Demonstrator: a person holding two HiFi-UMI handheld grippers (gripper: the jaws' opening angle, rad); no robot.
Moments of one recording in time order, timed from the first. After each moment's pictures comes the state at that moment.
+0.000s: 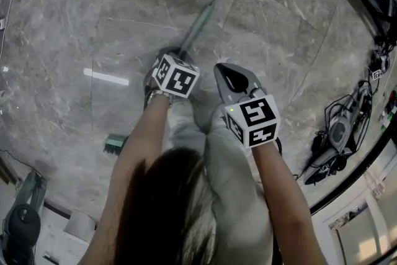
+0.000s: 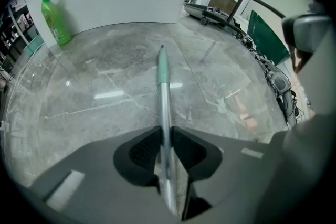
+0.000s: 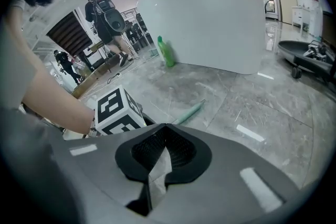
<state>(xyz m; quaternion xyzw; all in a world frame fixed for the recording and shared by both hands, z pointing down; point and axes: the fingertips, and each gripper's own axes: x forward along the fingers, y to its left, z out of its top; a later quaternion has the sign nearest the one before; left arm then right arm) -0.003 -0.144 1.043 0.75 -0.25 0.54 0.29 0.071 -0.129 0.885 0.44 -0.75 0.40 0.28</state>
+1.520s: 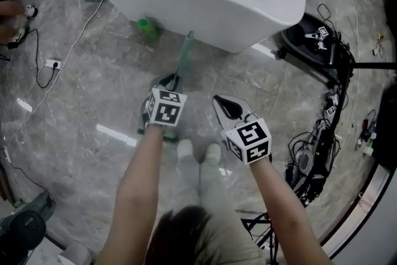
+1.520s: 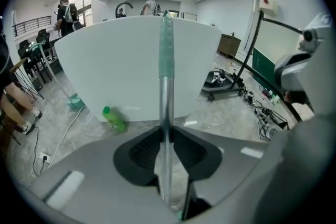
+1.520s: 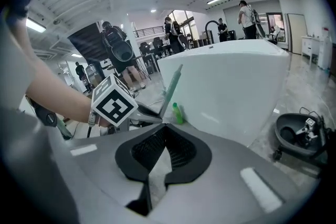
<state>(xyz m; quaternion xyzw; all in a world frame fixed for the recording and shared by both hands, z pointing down) 0.002 -0.330 0.716 0.81 -0.37 0.40 0.22 0.093 -0.249 0.607 0.45 -0.82 0.29 0.22</state>
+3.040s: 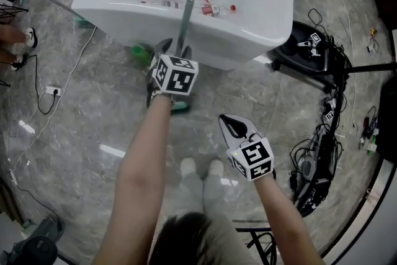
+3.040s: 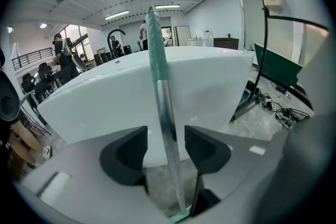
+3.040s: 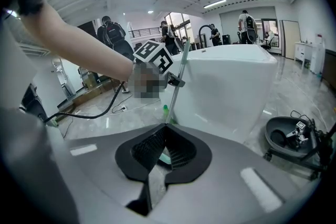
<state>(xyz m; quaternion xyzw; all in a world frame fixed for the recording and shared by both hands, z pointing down) 0.079 -0.502 0.641 0.83 -0.41 0.37 0.09 0.125 -0.255 0.603 0.48 -0.80 0.28 0.23</state>
